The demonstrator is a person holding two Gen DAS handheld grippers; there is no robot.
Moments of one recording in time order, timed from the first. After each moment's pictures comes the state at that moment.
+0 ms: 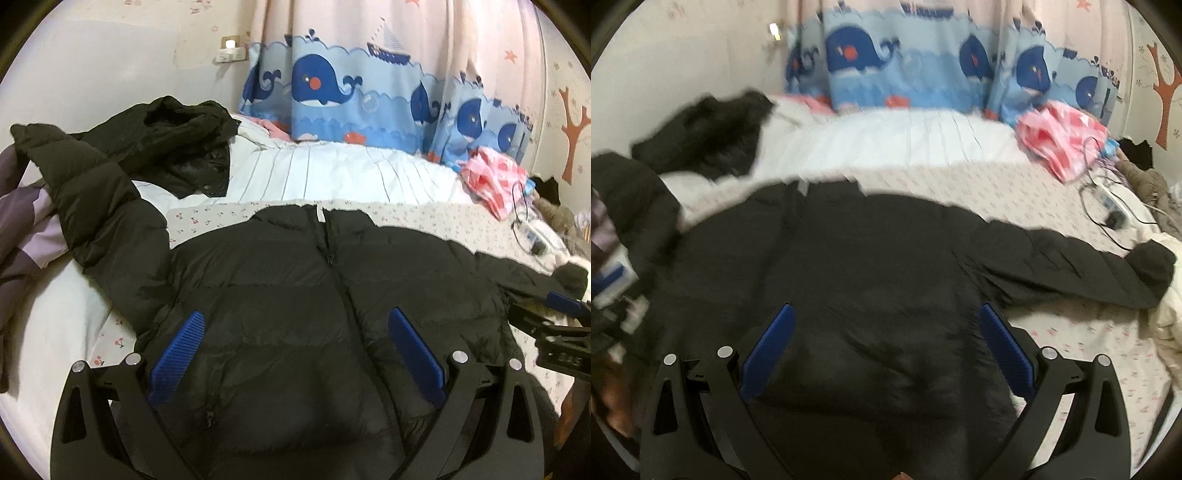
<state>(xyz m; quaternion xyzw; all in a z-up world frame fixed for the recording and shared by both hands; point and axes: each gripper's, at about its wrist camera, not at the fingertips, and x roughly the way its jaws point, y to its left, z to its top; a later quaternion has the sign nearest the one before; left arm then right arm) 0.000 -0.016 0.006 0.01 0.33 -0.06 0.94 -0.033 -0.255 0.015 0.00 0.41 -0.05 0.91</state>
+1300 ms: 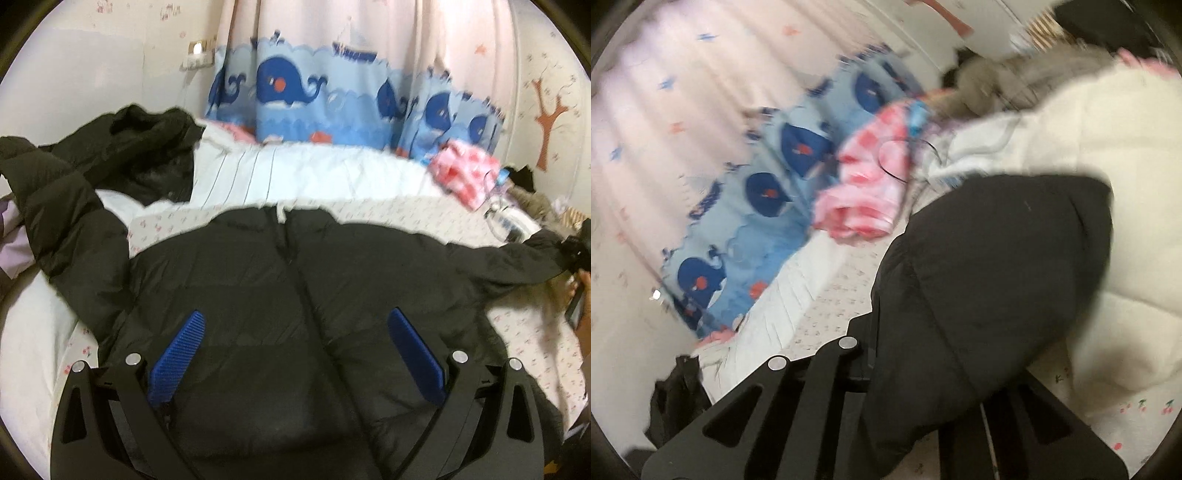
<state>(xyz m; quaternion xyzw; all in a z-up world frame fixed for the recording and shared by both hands) -0.007 -0.040 0.003 0.01 0.31 -0.12 0.94 -0.102 -0.660 -0.030 0.39 0.14 -0.19 0.89</state>
